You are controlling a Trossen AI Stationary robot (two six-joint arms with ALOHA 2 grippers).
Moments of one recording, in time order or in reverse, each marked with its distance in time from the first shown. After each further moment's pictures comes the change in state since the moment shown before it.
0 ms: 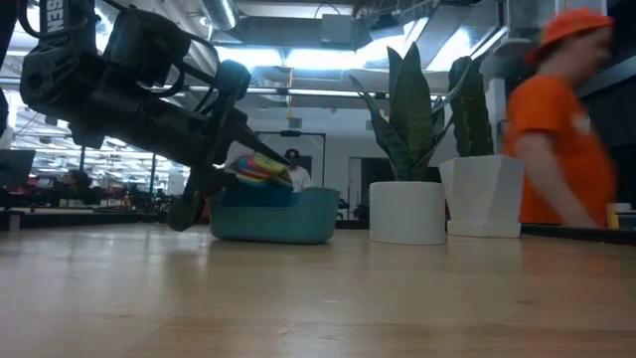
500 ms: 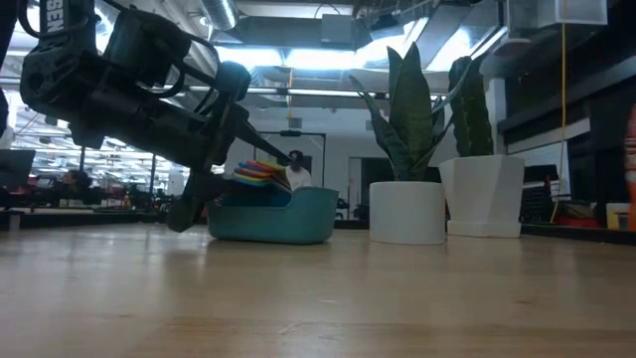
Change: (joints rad) left arm 0.000 0.000 0.000 -0.009 0.000 0.000; right arm 0.000 0.000 0.000 0.000 0.000 0.000
